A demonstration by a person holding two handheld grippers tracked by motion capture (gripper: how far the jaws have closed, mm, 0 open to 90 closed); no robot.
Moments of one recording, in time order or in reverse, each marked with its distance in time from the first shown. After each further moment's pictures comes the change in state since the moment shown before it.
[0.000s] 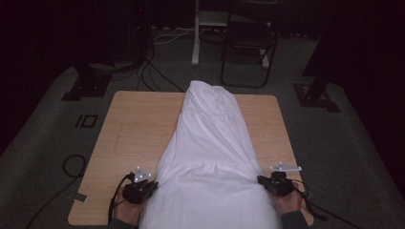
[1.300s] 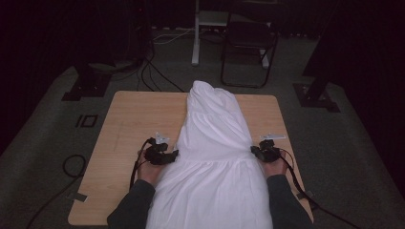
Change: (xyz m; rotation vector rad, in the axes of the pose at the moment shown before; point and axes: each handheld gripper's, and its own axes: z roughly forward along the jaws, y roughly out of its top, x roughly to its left) left arm 0.021 0.110 0.088 -0.058 0.056 0.013; right arm -0.037 0.087 0.069 -0.051 -0.105 -0.025
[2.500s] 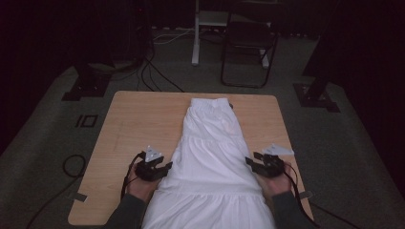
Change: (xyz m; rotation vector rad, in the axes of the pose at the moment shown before) left arm -0.010 -0.029 -0.049 -0.096 -0.039 0.026; right arm 0.046 -0.006 -0.059 -0.130 0.100 -0.100
